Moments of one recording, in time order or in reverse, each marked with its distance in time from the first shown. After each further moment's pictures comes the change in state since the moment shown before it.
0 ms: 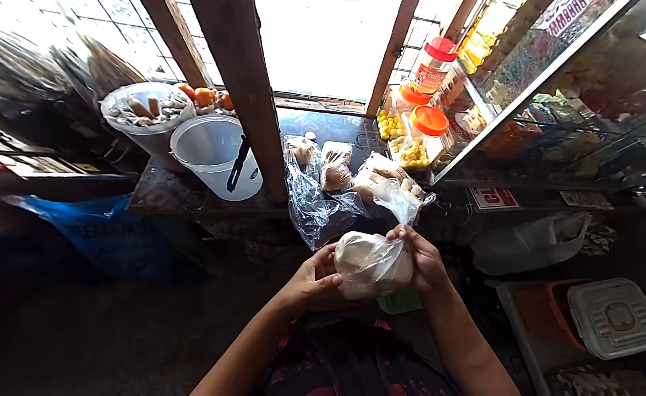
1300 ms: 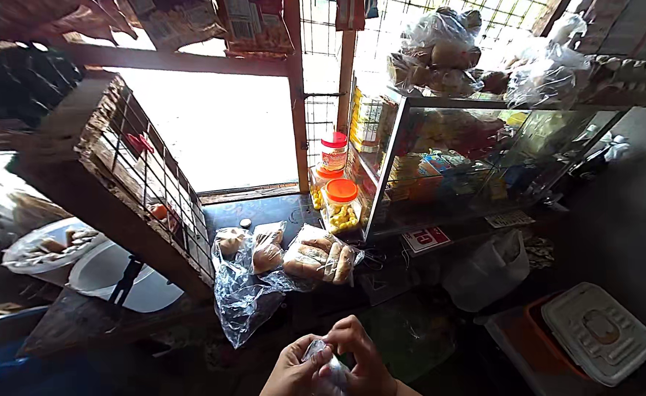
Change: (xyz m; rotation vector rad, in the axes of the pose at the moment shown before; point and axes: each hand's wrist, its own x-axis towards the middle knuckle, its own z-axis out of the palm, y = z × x) left_hand 0.044 -0.021 0.100 -0.134 0.229 -0.108; right_hand -0.038 0.027 -0.061 -0.929 -0.199 -0.819
